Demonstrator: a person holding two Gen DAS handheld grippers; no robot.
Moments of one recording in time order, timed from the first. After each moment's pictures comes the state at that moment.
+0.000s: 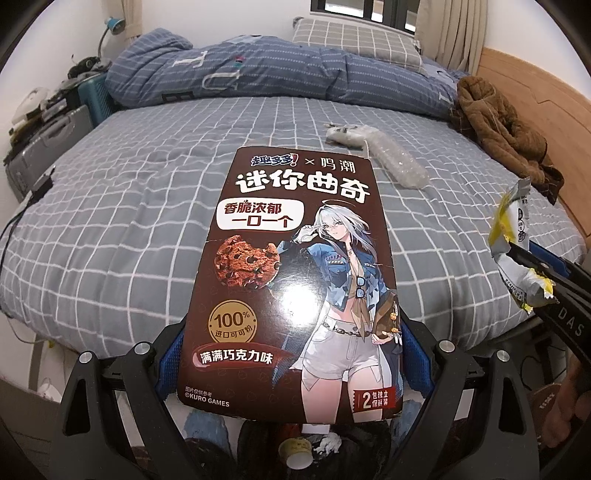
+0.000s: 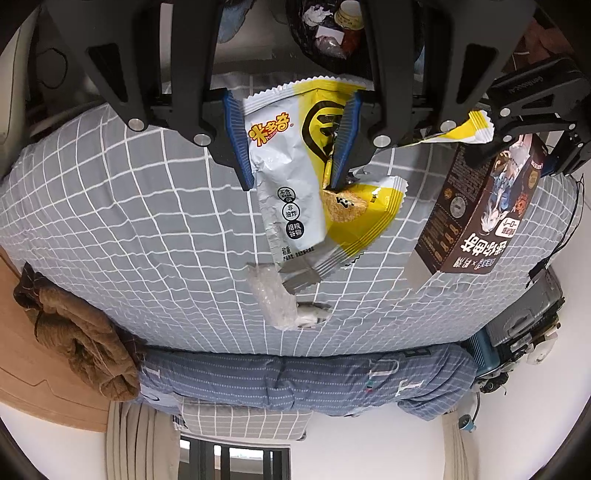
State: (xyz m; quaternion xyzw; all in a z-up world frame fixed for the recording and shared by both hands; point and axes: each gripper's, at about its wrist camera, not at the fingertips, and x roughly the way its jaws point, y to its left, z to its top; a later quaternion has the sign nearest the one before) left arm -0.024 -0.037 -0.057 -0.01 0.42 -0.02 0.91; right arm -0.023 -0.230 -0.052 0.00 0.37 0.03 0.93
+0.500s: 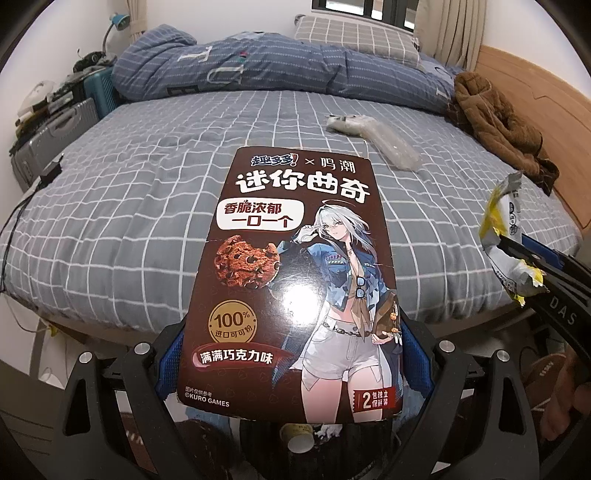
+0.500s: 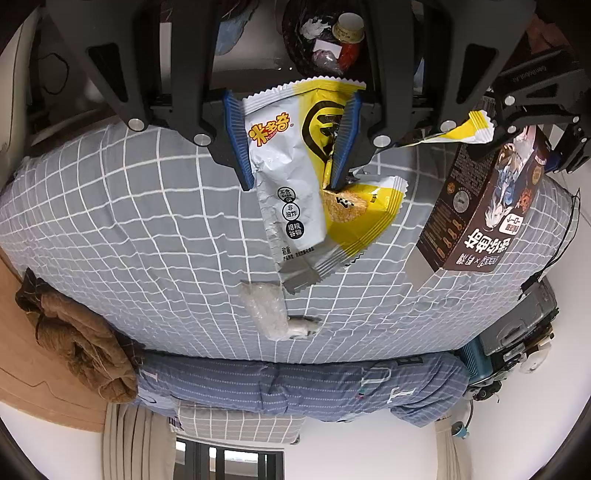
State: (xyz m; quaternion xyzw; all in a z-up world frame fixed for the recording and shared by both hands) left arm -0.067 -0.032 -0.061 -0.01 0.42 -0.02 0.91; right arm -0.056 -0.220 -0.057 -0.01 0.38 0.04 0.92
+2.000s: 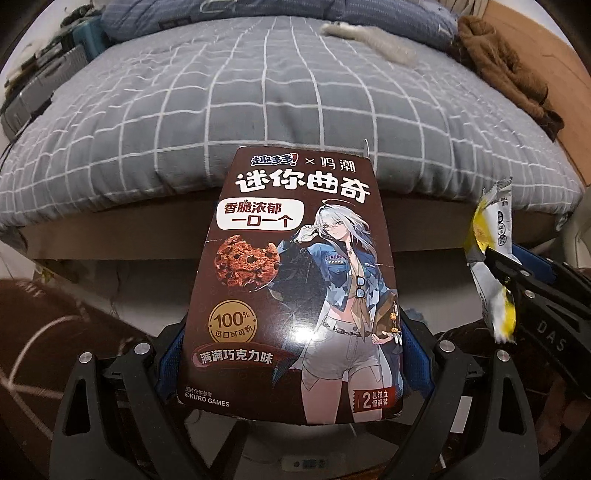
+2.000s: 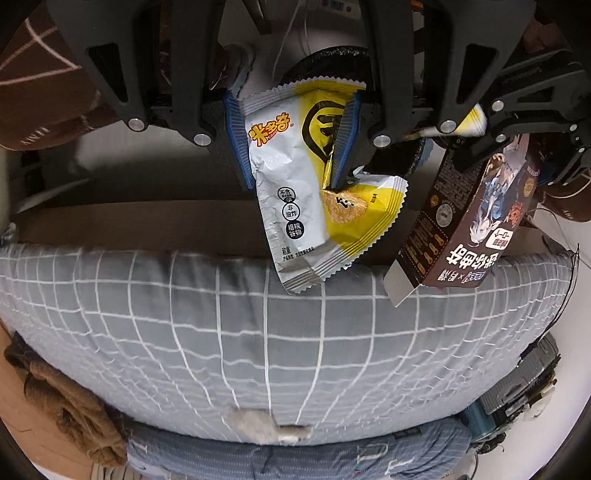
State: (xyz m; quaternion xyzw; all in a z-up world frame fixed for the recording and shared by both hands) left arm -0.129 -0.042 -0.144 -0.01 0.53 -0.03 0.84; right arm -0.118 -0.214 -0.153 0.00 0.51 0.05 0.86
